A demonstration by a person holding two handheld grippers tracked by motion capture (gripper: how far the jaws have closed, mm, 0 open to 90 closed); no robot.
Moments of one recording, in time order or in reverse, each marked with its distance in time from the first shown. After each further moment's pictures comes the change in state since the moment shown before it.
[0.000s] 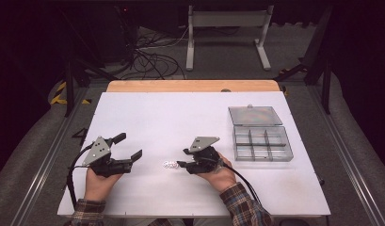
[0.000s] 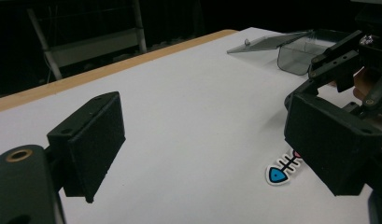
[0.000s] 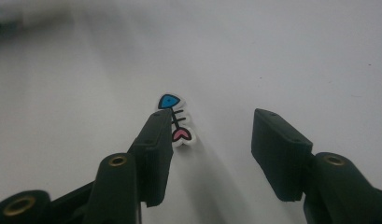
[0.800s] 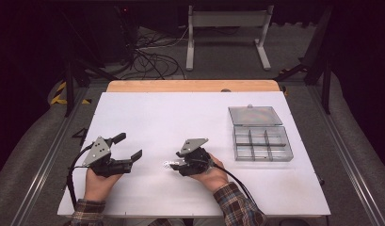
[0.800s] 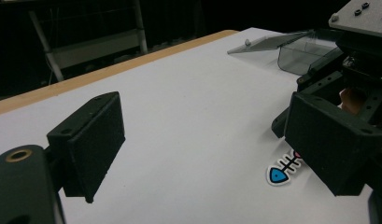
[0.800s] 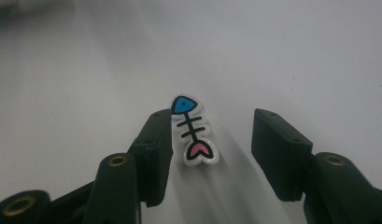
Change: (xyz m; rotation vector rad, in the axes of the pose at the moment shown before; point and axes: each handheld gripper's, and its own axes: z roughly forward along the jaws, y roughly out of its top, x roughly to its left) left arm -0.001 0.000 -0.001 0.000 0.004 0.004; right arm 0.007 0.003 0.027 0.042 0.036 -0.023
